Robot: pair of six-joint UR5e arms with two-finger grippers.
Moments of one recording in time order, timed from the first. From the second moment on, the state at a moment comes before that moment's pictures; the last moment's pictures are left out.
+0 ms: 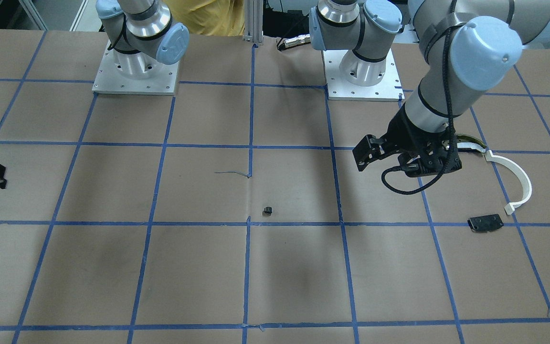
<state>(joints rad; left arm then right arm) -1.51 -1.69 -1.67 -1.42 1.49 -0.17 0.91 -1.28 1.76 -2.05 -1.59 -0.81</state>
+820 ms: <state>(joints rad) -1.76 -1.94 -1.73 -1.09 1.50 -0.90 0.62 -1.00 1.62 -2.29 -1.63 -1.22</state>
